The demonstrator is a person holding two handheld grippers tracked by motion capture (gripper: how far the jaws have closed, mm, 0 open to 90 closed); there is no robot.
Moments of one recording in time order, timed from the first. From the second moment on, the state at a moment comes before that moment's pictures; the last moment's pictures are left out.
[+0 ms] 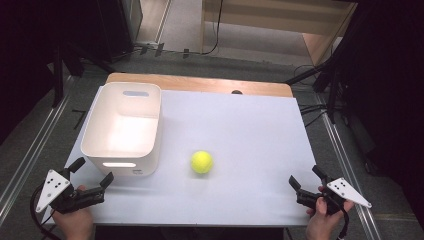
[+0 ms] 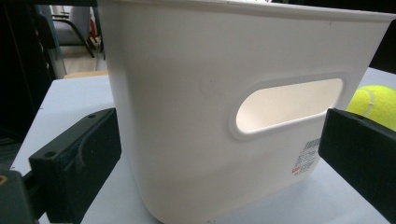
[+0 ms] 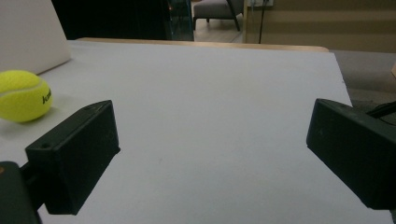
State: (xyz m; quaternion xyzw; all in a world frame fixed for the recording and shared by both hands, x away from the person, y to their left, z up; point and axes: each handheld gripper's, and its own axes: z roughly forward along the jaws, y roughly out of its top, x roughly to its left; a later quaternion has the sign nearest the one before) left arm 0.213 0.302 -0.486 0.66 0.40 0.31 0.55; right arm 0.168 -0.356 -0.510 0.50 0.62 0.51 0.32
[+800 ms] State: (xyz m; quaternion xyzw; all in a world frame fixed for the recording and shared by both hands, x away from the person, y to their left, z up) left arm 0.213 0.298 -0.487 0.68 0.39 0.32 0.54; right arm 0.185 -0.340 -0.485 0.48 0.67 0.49 0.28
